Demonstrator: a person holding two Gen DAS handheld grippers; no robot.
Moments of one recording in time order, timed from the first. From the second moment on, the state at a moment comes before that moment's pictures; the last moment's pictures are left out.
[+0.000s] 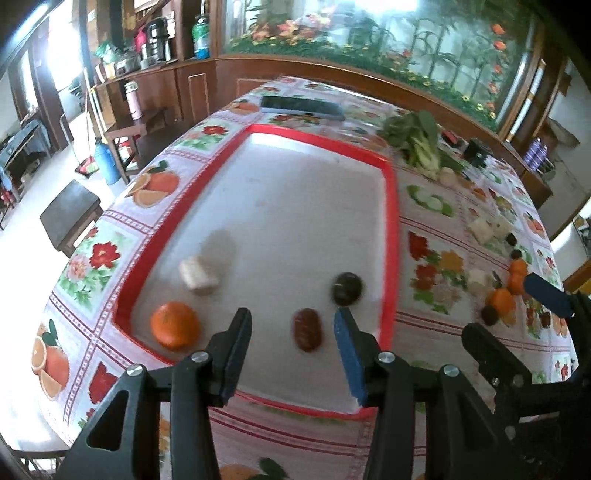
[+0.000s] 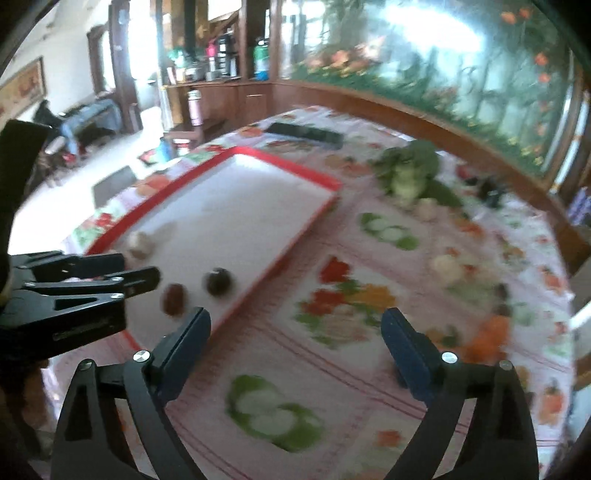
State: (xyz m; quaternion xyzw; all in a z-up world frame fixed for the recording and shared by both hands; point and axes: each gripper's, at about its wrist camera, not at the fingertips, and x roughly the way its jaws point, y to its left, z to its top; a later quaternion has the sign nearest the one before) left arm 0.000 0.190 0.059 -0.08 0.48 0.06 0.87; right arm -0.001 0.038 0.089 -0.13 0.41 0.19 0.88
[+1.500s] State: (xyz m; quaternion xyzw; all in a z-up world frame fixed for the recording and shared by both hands) left arm 0.029 0.029 0.039 -0.03 0.52 -0.07 0.85; right arm 0.027 -0.198 0.043 0.02 0.49 0.06 0.87
